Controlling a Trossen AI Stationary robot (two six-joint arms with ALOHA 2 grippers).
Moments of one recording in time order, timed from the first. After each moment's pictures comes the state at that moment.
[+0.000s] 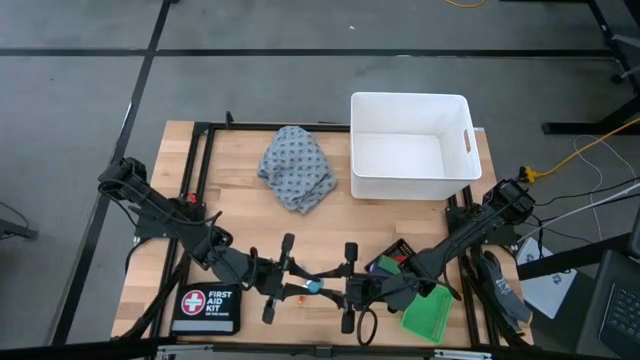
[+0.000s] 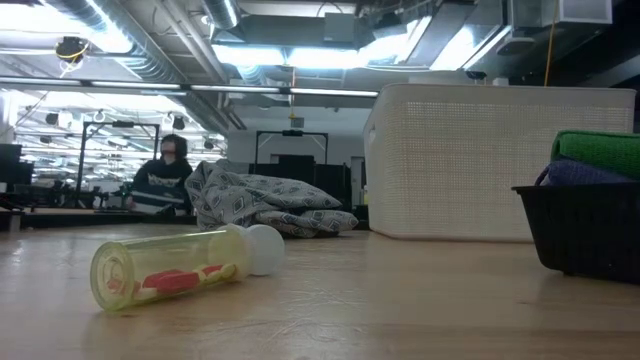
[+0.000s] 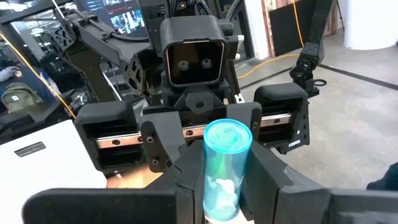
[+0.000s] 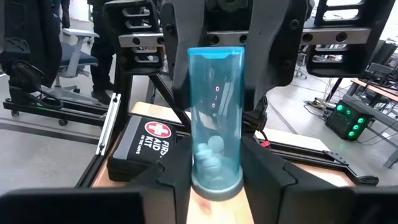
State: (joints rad) left arm -0.57 1.42 1.18 0.16 -0.40 0.20; right arm 0.67 1.78 1.28 0.38 0.70 -0.15
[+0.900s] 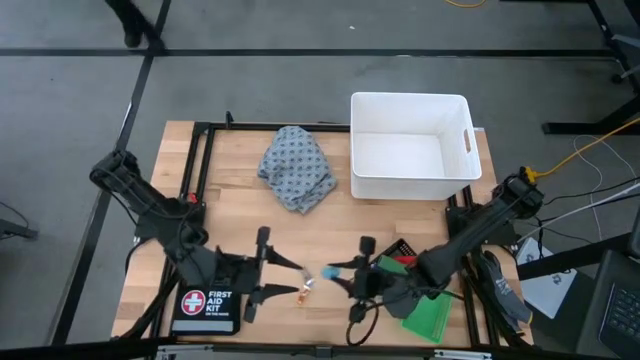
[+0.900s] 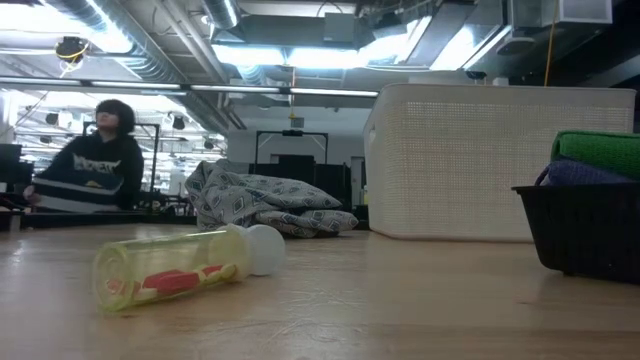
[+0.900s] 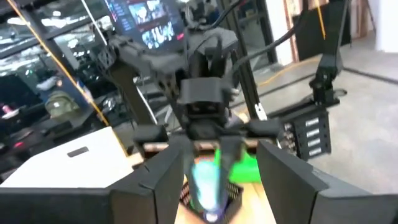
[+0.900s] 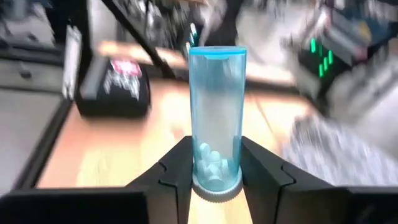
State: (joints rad) left arm -0.69 1.30 1.20 0.07 -0.61 0.25; right arm 0.70 1.70 1.27 -0.06 0.86 0.13
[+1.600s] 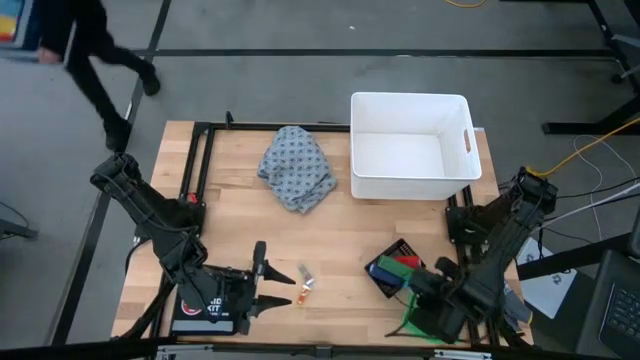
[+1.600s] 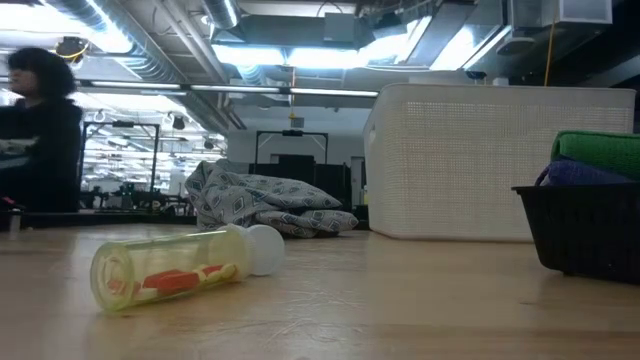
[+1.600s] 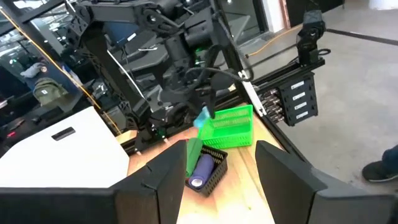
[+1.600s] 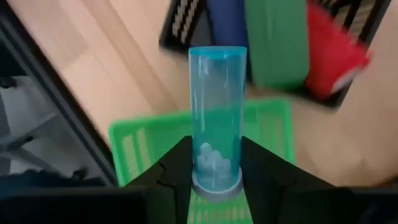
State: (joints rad) left arm -0.75 1.34 1.20 -0.06 -0.65 0.19; right arm 1.00 1.61 1.28 -1.15 0.20 1.54
